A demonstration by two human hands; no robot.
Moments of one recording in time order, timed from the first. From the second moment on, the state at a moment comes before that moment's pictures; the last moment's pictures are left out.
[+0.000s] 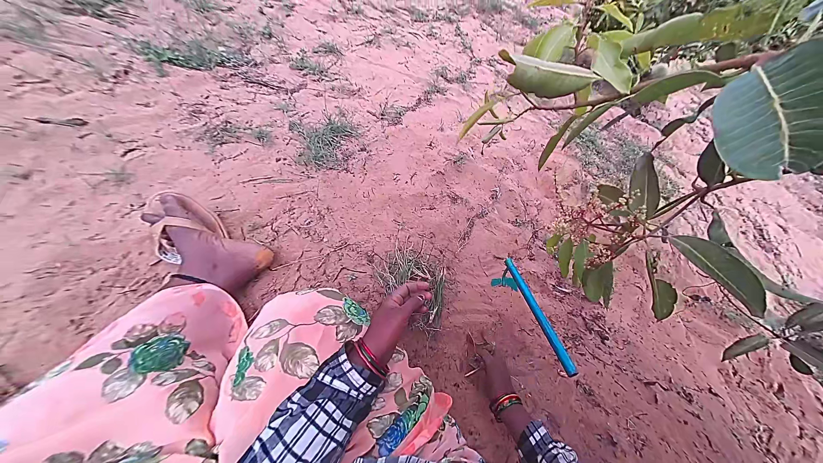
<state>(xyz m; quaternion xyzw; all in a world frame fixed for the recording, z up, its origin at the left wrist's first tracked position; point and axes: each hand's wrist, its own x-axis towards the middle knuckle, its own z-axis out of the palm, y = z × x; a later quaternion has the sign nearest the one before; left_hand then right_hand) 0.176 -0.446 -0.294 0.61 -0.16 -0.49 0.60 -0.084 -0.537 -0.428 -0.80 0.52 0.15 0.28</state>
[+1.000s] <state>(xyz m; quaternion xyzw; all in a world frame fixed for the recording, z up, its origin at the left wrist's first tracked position) 0.262 -0.495 -0.280 0.48 0.13 -0.40 0.77 0.247 -0.629 -0.430 -0.87 0.43 0.02 0.23</state>
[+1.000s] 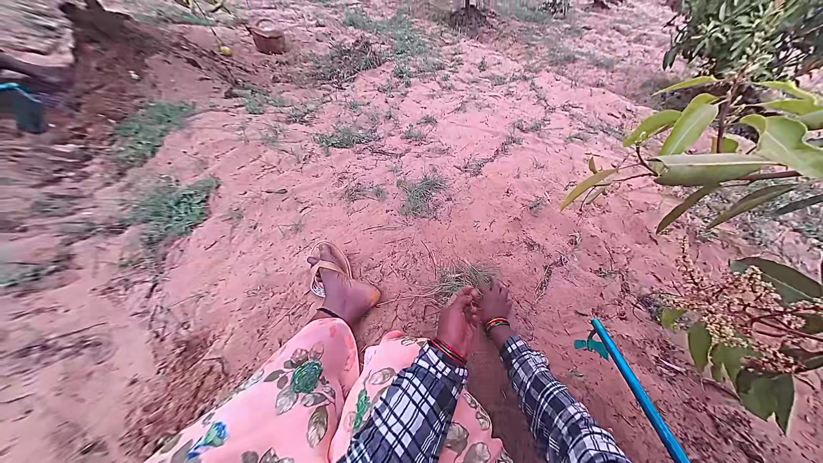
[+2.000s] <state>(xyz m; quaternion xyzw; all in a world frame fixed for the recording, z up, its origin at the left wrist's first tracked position) 0.256 -0.495 -0.284 0.50 0.11 -0.42 0.75 -0.035 -0.648 -0.415 -0.76 0.58 0.12 0.25</state>
